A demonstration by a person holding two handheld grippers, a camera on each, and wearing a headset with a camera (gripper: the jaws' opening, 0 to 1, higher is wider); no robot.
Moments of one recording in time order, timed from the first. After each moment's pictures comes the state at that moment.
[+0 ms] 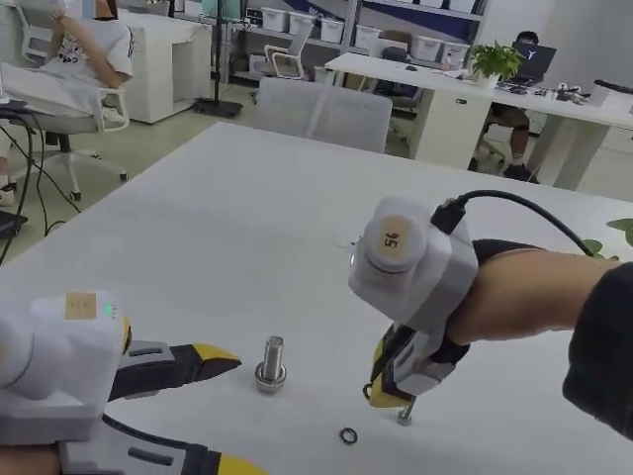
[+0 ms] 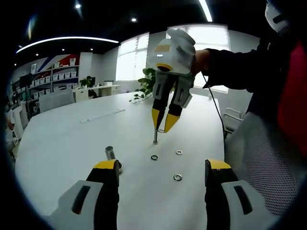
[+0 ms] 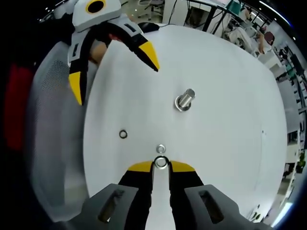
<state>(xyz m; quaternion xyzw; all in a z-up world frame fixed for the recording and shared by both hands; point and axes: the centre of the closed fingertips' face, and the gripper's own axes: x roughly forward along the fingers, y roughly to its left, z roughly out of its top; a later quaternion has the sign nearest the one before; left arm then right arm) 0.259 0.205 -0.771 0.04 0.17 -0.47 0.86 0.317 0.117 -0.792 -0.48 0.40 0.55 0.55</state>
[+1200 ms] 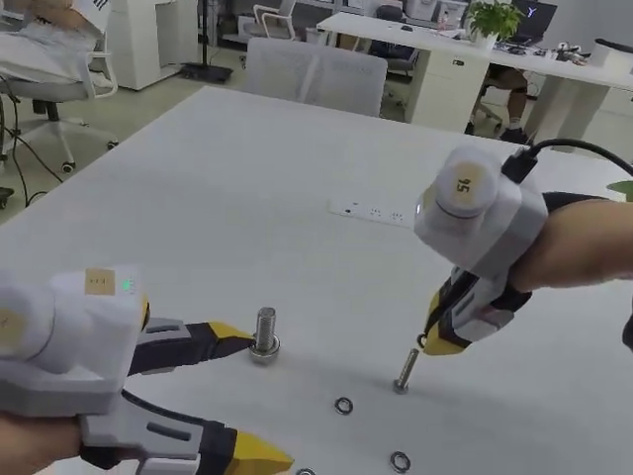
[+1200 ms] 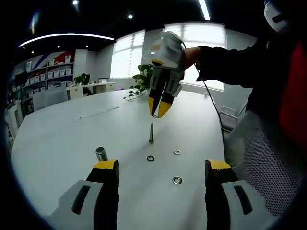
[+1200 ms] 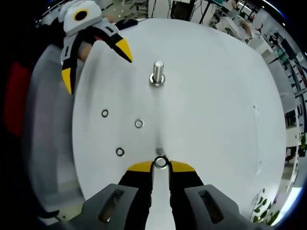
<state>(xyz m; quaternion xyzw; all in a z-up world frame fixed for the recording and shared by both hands) 0.266 0.186 -0.783 0.04 0.18 -0.50 0.85 0.359 0.065 -0.793 -0.46 0.43 0.52 0.58</state>
